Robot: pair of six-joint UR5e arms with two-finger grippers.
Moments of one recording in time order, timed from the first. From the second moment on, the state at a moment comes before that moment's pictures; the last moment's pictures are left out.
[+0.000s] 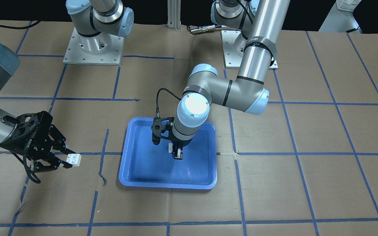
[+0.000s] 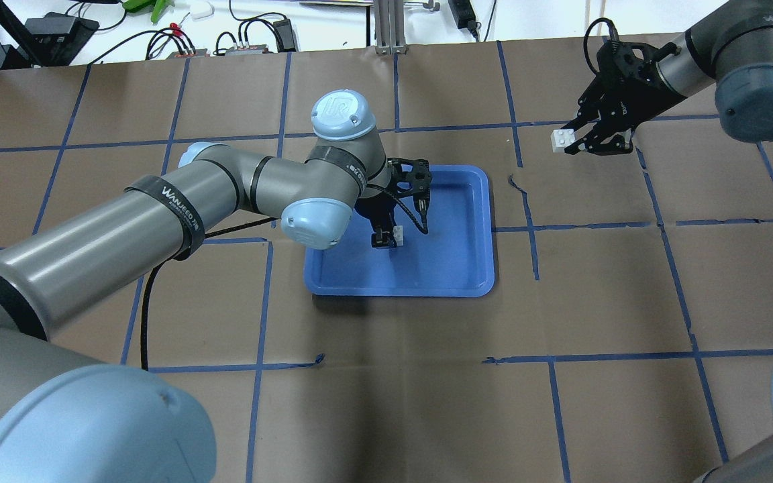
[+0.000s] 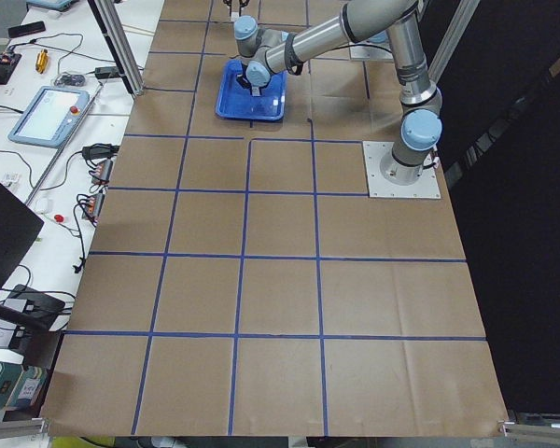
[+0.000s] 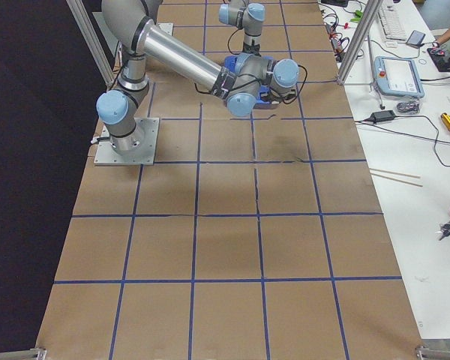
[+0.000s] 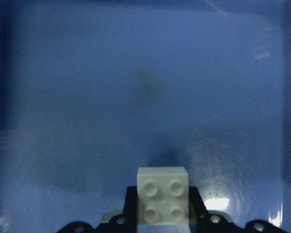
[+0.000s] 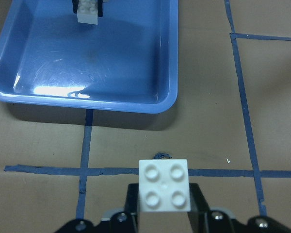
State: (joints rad) left arm -1.89 -2.12 -1.69 -0.94 1.41 1.26; right arm 1.28 -1.22 1.66 -1.93 -1.05 -1.92
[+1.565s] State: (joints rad) left arm -1.75 -1.67 -1.65 -1.38 1.46 0.96; right arm 1.56 -1.24 2.02 -2.45 -1.04 -1.53
